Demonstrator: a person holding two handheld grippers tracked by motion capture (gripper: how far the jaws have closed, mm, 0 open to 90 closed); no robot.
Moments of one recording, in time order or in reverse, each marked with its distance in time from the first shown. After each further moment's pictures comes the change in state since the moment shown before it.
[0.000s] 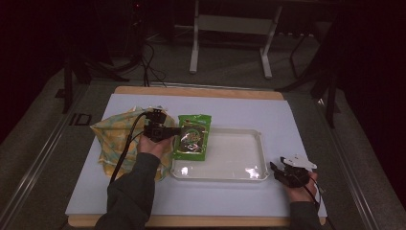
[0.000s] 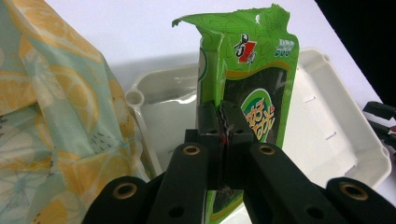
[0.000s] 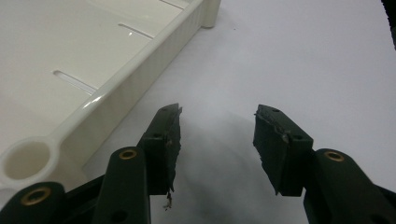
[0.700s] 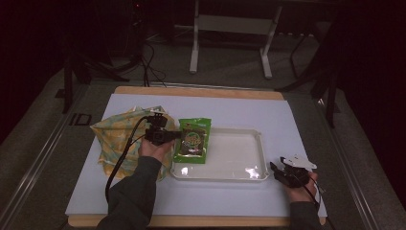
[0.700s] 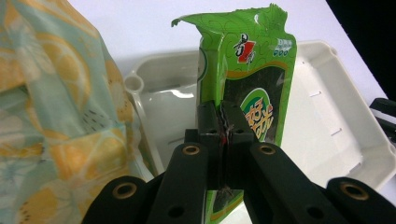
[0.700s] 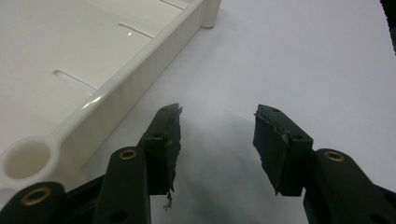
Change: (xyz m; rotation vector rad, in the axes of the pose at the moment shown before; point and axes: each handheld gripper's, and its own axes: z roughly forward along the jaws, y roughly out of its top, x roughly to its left) left arm 0.000 -0.011 0.008 0.016 0.003 -0.022; right arm 0.000 0.000 0.000 0.000 -0.002 -0.004
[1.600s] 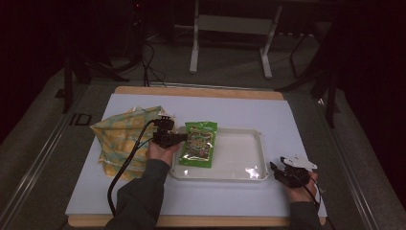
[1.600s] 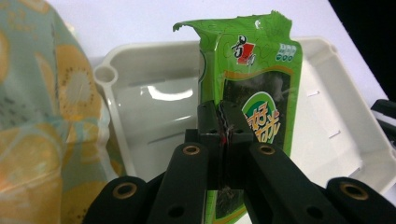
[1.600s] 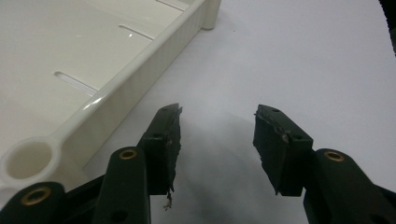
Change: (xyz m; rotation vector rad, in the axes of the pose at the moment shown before) left arm -0.012 -0.007 0.016 0.001 0.006 -0.020; right arm 0.000 0.000 -0.001 -0.005 0.002 0.005
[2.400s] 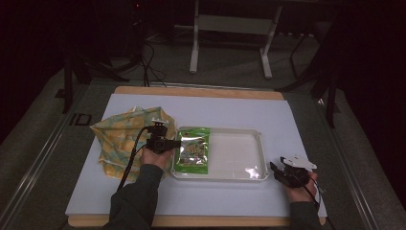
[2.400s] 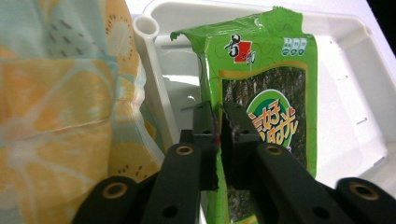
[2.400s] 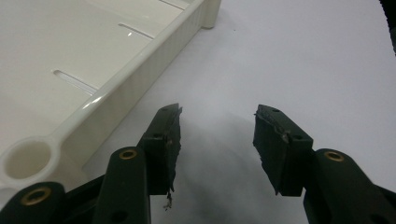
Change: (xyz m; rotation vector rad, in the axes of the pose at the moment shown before) left arm 0.023 -0.017 0.004 0.051 0.026 -0.045; right arm 0.000 0.000 0.001 0.004 -0.003 -0.005
